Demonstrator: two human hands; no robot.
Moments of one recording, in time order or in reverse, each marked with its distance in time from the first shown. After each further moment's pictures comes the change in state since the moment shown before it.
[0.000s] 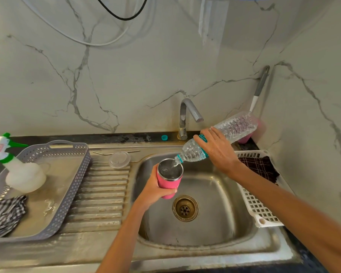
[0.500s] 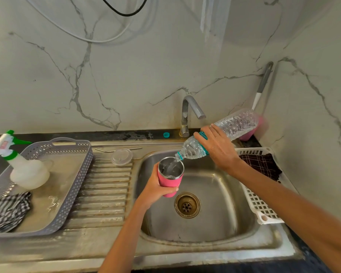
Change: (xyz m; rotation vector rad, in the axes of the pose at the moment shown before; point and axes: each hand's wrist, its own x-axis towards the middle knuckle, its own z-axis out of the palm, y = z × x) left_hand -0.007 0.001 -0.001 -0.001 0.008 -0.016; right_hand 0.002 -0.005 -0.001 -0.019 -0.015 0.002
